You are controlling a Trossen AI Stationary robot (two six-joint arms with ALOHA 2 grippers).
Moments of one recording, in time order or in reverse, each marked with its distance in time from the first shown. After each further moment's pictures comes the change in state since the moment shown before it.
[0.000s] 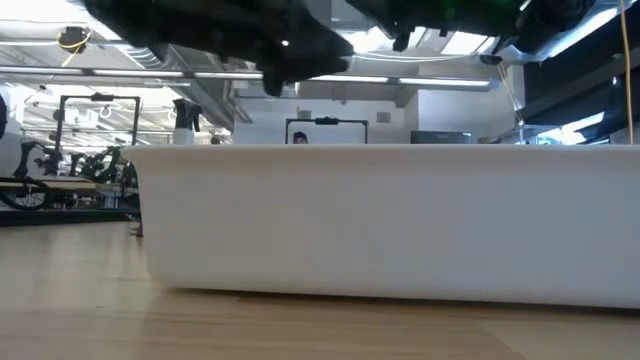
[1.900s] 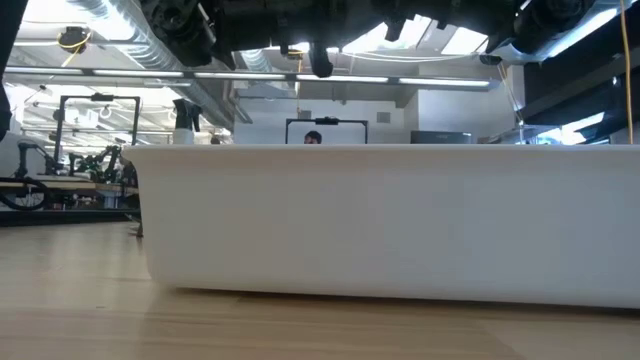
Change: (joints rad) left arm 0.112 0.189 0.191 0.340 0.131 -0.074; right arm 0.000 0.001 0.002 0.052 -0.171 0.071
